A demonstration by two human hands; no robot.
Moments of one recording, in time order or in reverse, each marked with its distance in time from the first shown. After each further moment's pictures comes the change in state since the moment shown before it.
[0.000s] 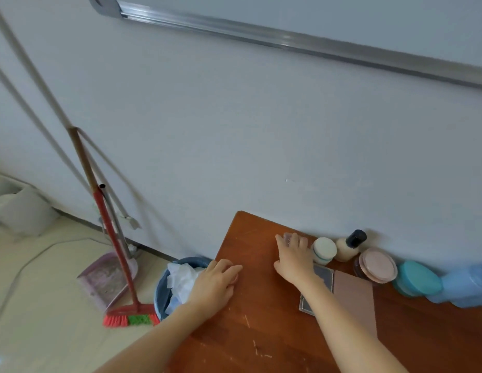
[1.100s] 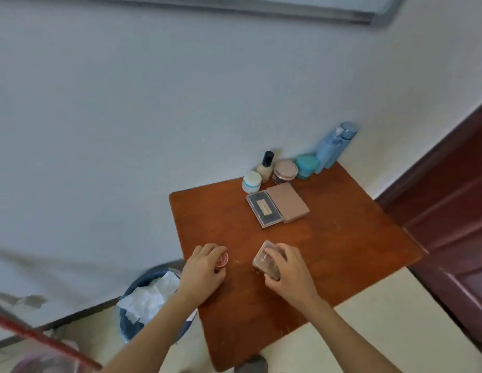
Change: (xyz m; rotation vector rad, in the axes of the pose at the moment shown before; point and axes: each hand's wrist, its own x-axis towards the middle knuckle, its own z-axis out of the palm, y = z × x) left_hand -0.022 -0.020 -0.018 -0.127 -0.168 0.510; right_hand -0.205 -0.082 0.061 0.387 0.383 0.467
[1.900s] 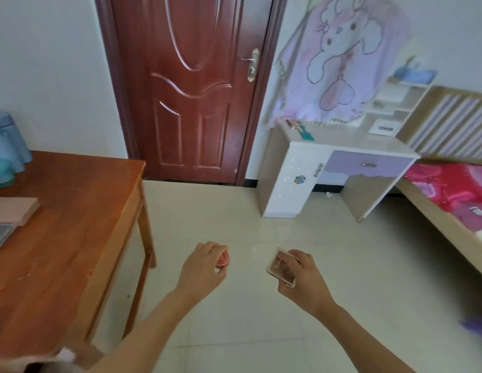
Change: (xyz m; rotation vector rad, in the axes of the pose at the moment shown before) left_hand -0.253 0.223 0.077 -0.059 -0.615 1.141; right_hand -0.505 -0.108 -0.018 -0.080 0.603 1.107
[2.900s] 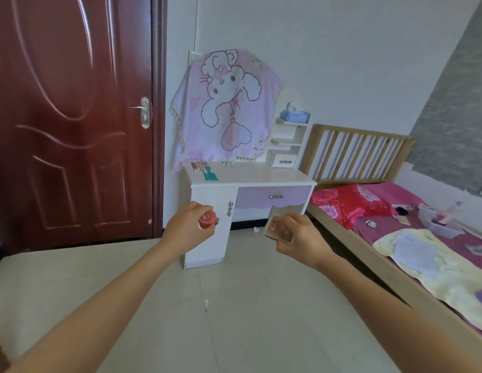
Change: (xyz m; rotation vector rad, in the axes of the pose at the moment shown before) left_hand 0.238 0.279 0.059 -0.208 0.219 0.312; right_hand 0.049 0.253 -0.250 -0.140 0.189 0.098
